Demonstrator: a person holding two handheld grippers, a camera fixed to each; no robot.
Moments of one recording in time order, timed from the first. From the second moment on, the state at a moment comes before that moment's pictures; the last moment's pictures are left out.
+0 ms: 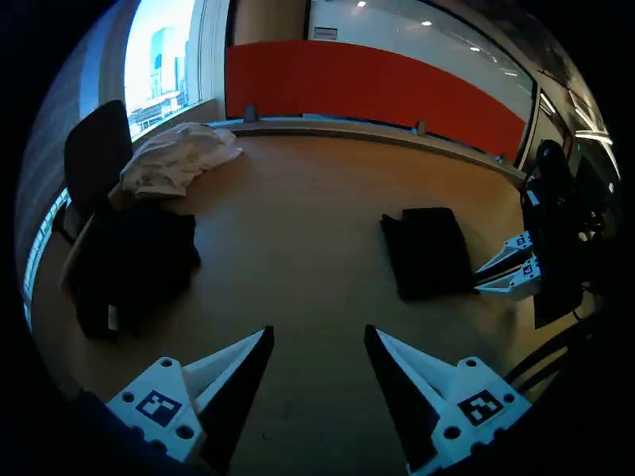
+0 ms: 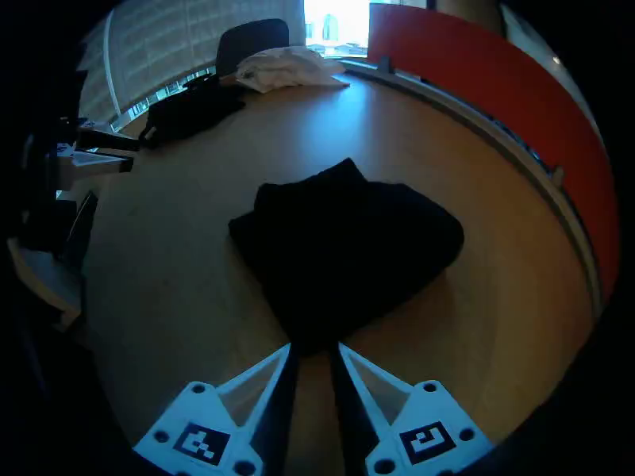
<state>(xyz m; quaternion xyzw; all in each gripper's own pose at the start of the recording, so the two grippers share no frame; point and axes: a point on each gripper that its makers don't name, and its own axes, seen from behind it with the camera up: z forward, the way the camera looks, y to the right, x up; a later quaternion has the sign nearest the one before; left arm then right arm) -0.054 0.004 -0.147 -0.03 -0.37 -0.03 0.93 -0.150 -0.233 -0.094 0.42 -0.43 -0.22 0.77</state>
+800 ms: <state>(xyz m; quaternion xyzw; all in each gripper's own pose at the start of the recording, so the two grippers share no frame) -0.054 0.005 -0.144 -0.03 -0.37 -0.03 0.93 -0.142 -0.230 -0.078 0.41 -0.41 -0.22 0.79</state>
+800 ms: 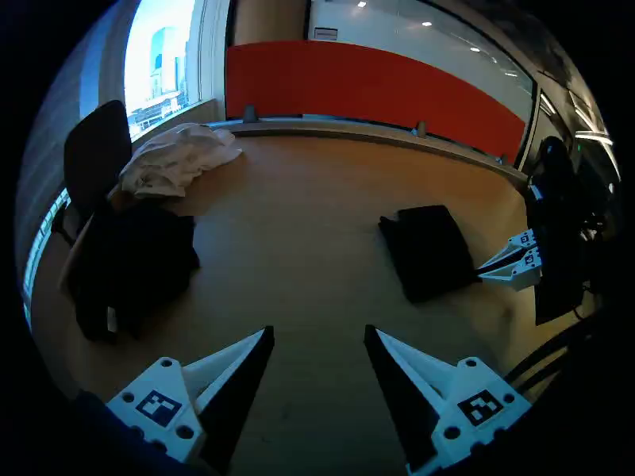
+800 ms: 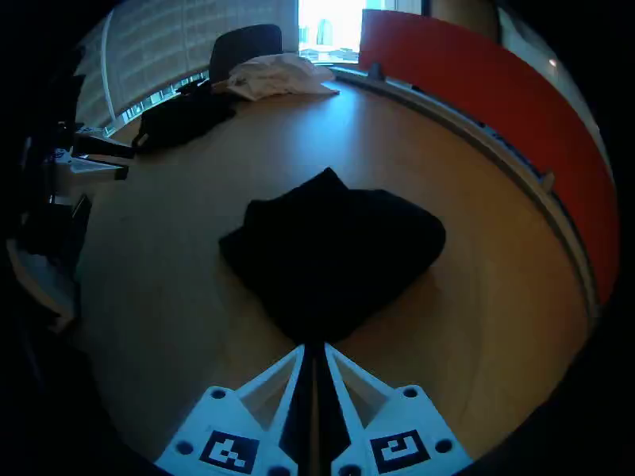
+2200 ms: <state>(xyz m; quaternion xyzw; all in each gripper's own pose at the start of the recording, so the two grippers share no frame) -0.021 0.022 -0.125 -0.06 -0.34 -0.03 0.94 0.054 -0.227 -0.008 0.35 -0.25 -0.19 0.88</state>
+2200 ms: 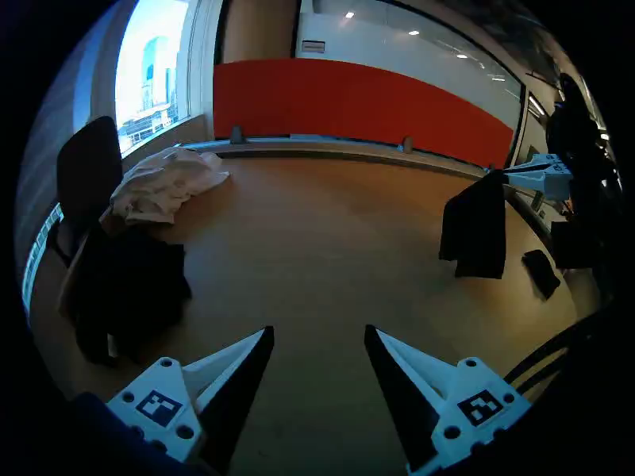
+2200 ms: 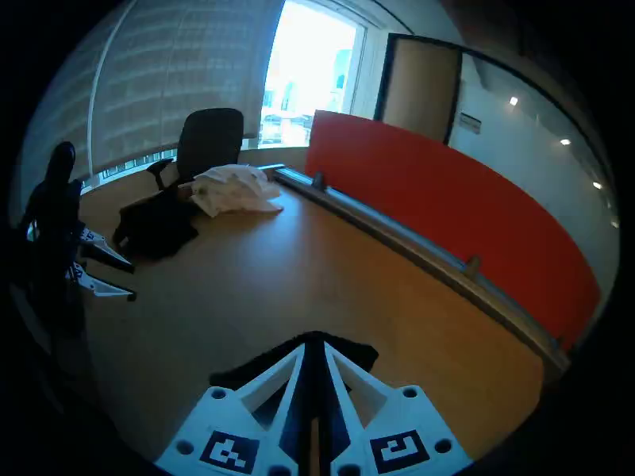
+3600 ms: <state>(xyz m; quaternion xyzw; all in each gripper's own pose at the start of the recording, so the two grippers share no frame) -0.019 0.028 -0.113 -0.07 -0.34 0.00 0.94 0.083 -0.098 0.015 0.26 -0.25 -0.18 0.91</state>
